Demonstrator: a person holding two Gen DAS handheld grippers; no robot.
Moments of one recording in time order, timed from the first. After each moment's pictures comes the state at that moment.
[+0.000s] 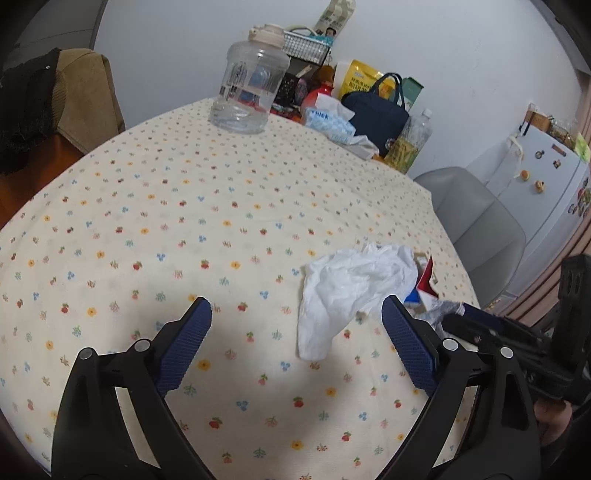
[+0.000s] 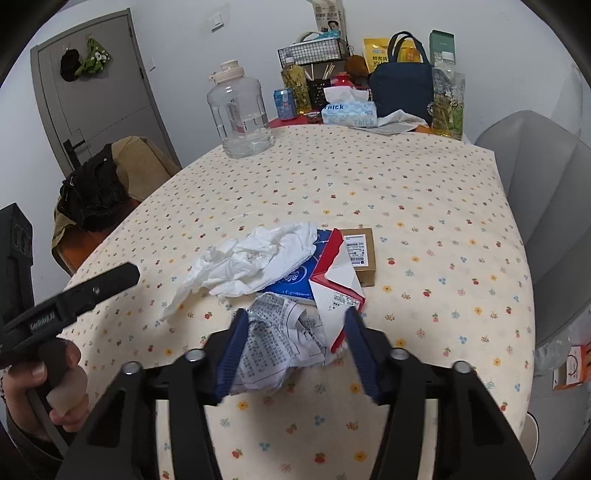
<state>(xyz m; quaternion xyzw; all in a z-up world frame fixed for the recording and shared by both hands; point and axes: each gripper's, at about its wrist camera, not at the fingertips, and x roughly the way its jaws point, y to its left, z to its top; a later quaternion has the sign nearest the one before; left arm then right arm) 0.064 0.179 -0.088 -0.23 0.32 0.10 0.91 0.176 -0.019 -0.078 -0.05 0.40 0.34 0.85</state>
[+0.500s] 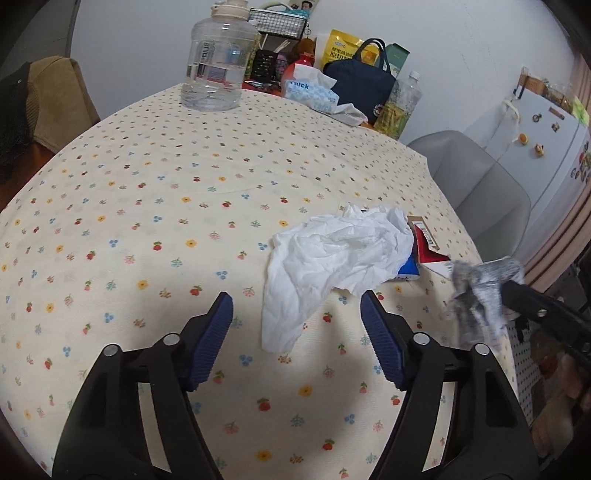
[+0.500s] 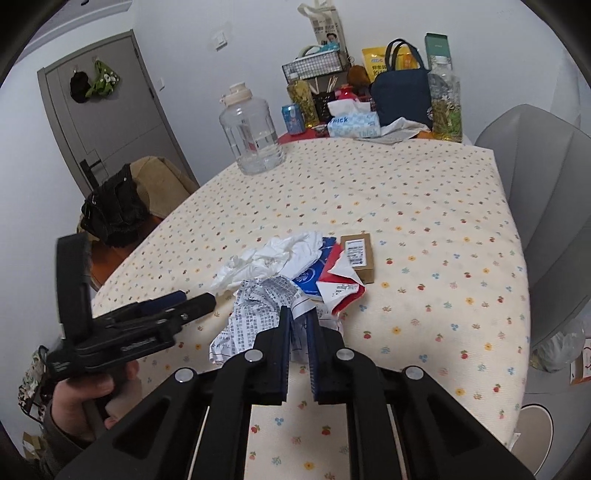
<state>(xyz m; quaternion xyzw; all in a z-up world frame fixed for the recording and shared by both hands) 0.095 0.149 -0.103 -0.19 0.37 0.08 0.91 0.155 -0.061 -0.049 0.00 0.37 0.36 0.86</state>
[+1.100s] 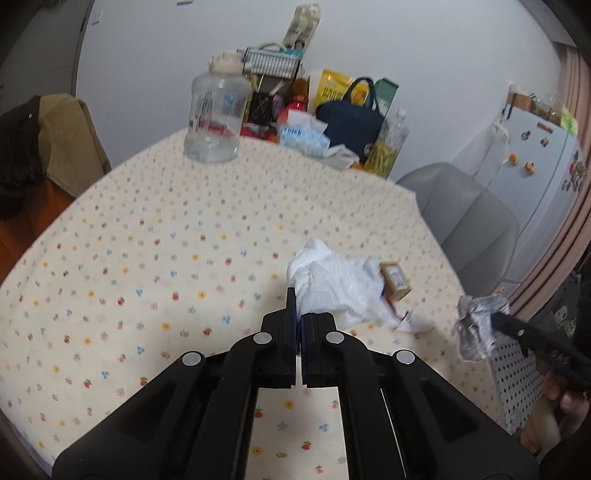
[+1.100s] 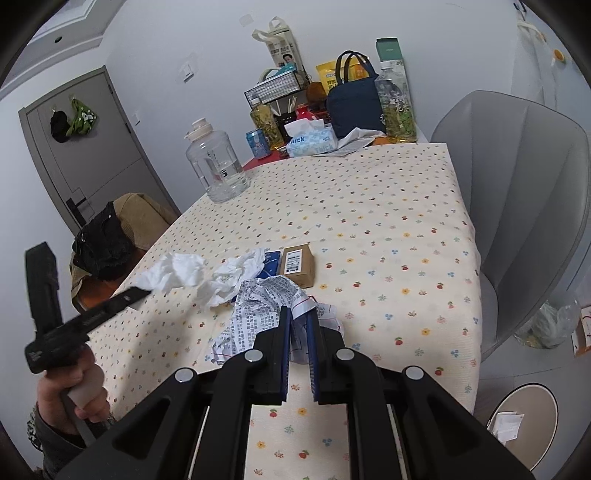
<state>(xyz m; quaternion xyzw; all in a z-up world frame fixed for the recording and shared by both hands) 0.072 0.148 -0.042 -0.18 0.29 0.09 0.93 0.166 -0.125 -0.045 0.05 0.36 0.32 0.87</state>
